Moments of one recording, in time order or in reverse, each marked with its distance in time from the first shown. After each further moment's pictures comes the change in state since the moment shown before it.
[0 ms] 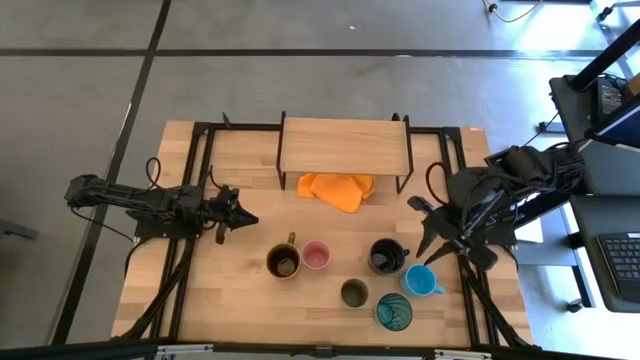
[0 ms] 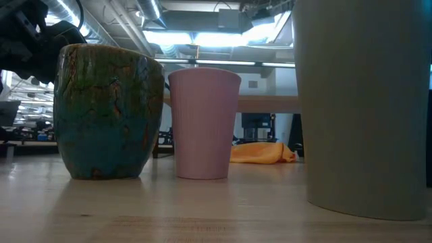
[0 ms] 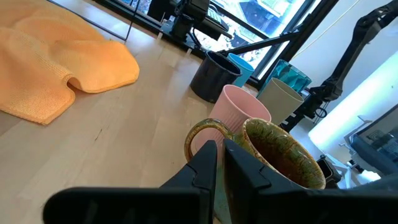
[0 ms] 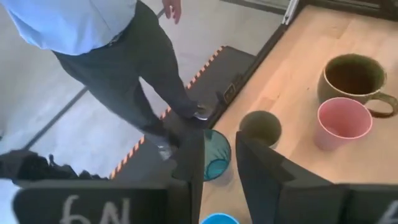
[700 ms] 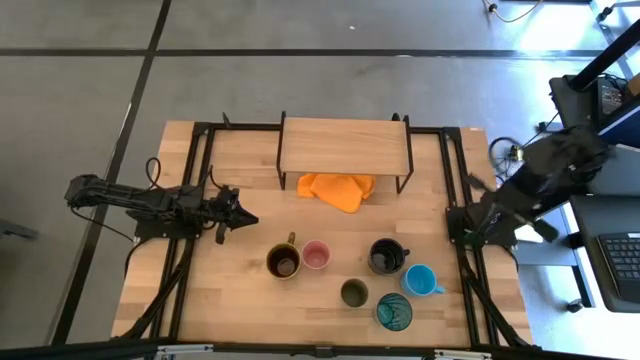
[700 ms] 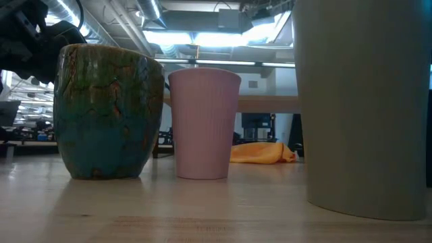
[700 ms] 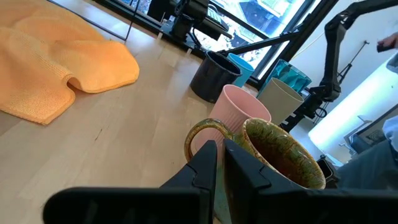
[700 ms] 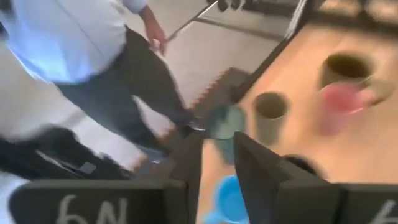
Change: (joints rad) left arm 0.000 0.000 0.000 0.000 0.000 0.000; right arm 0.011 -0.411 -0.225 -0.049 -0.036 0.071
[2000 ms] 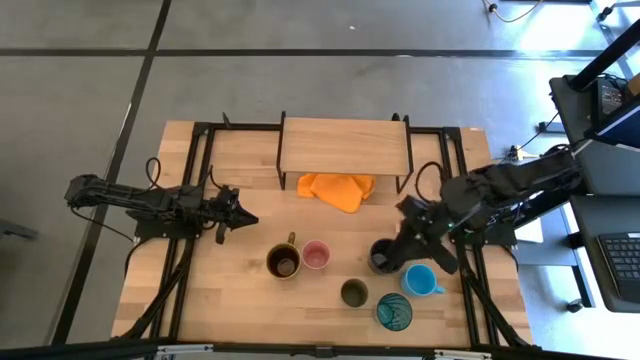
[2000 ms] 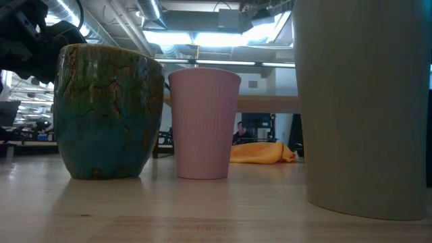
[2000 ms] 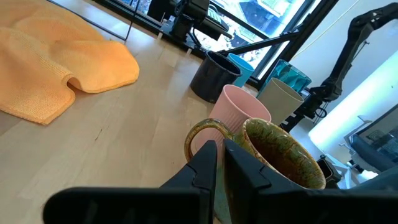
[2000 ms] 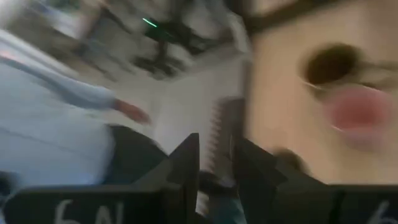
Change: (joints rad) left arm 0.000 0.000 0.000 0.000 0.000 0.000; right arm -0.002 0.333 -0.076 0.513 0.233 0.572
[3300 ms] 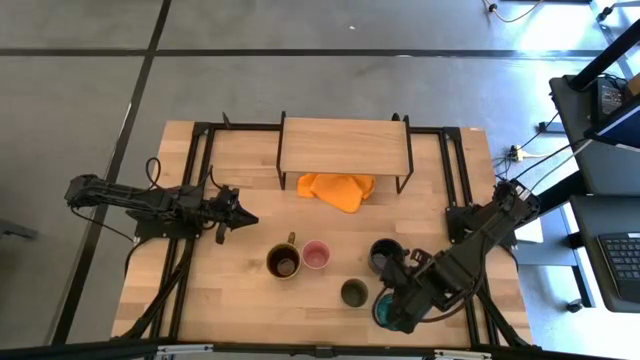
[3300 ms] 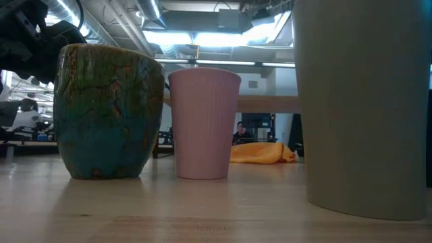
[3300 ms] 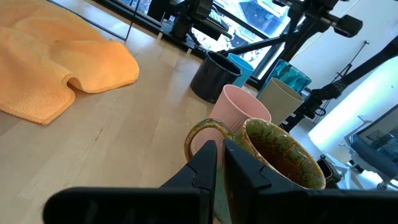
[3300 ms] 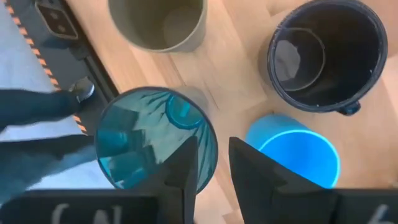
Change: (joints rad) left arm 0.000 0.000 0.000 0.000 0.000 0.000; right arm 0.325 0.554 0.289 -0.662 0.264 0.578
